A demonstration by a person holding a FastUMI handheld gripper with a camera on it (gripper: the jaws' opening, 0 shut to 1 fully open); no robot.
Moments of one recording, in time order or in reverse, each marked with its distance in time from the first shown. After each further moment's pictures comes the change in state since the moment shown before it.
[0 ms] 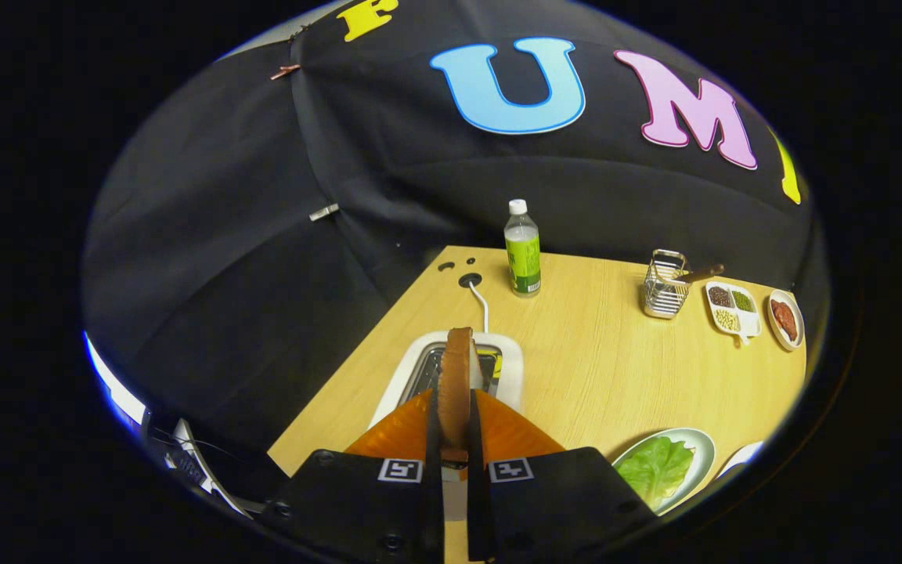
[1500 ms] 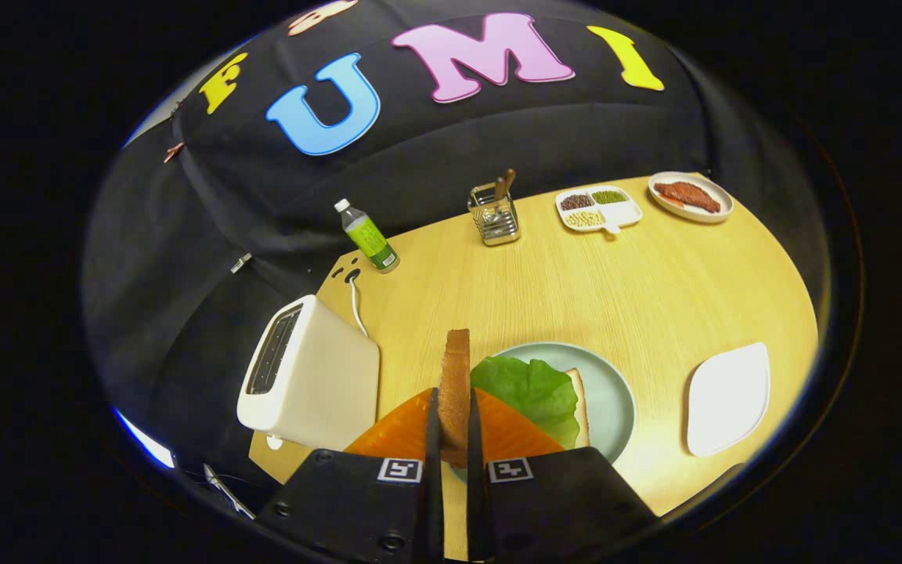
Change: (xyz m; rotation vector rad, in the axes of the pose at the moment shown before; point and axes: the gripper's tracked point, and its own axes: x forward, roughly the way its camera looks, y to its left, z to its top) arm -0.082 -0.211 -0.120 0.366 -0.008 -0.190
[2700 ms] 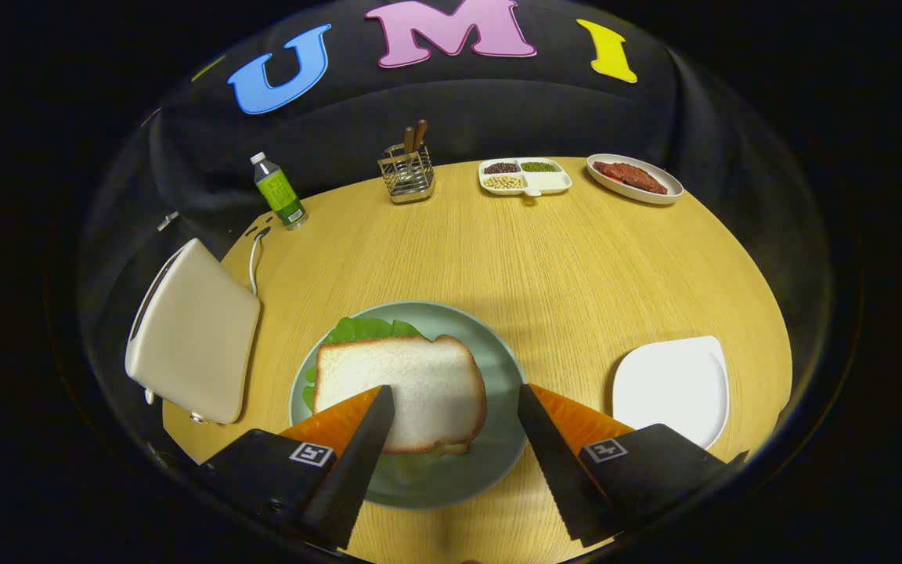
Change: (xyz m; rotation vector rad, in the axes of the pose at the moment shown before) arm 0.018 -0.111 -0.030 -0.141 0.064 -0.236
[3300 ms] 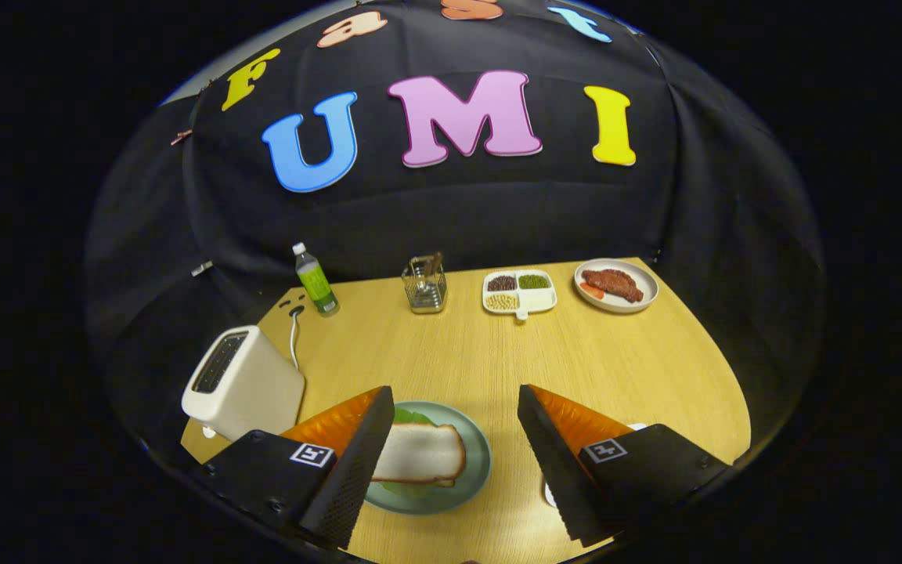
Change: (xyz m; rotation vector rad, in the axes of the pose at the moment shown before) arm -0.119 -0.006 0.138 -0.042 -0.339 0.049
